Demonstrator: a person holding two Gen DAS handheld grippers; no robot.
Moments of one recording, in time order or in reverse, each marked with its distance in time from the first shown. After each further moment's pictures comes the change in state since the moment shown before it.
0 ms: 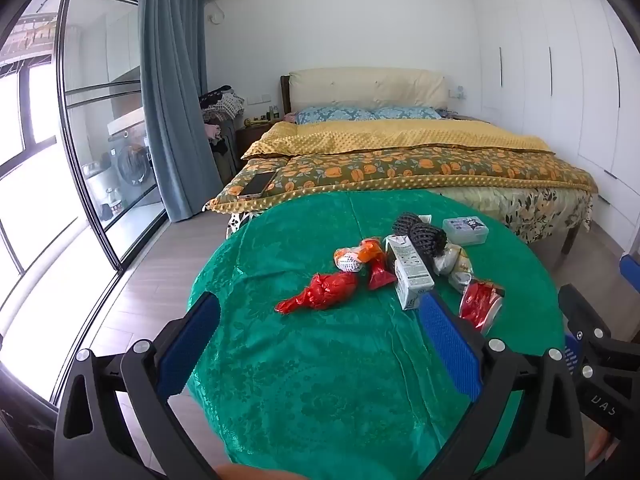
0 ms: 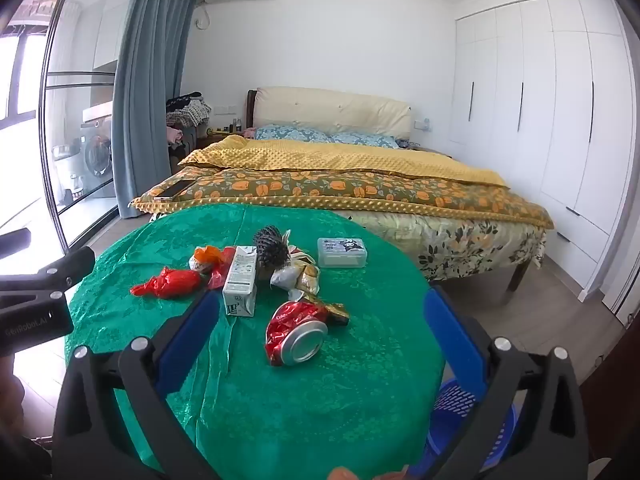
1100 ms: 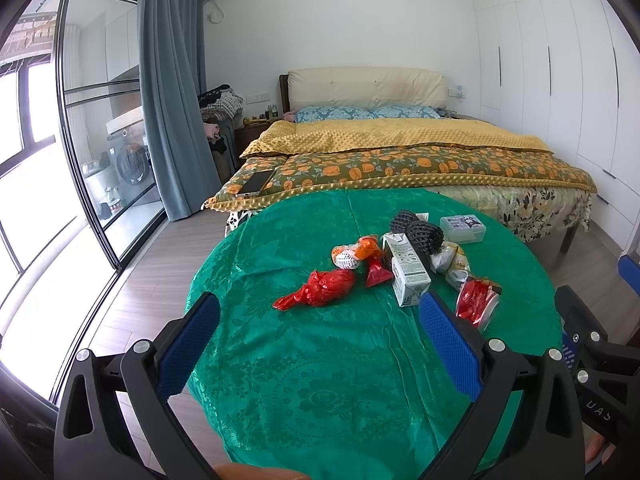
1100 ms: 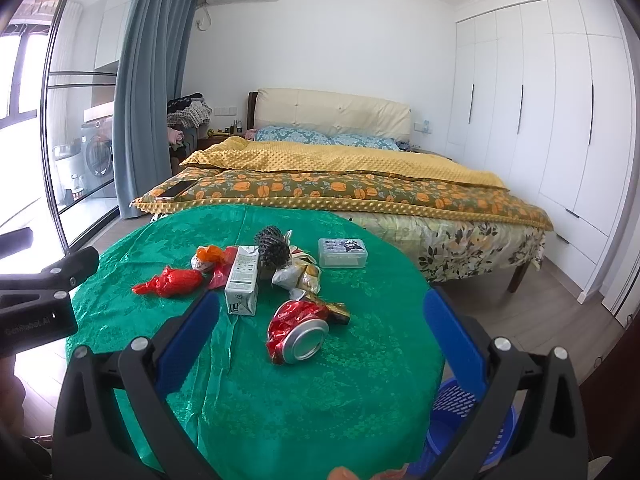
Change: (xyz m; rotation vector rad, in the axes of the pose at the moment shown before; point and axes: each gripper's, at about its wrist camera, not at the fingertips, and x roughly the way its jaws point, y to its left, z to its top) left arm 0.000 0.000 0.000 0.000 0.004 -0.002; right arm -0.006 0.002 0.001 -0.002 -0.007 0.002
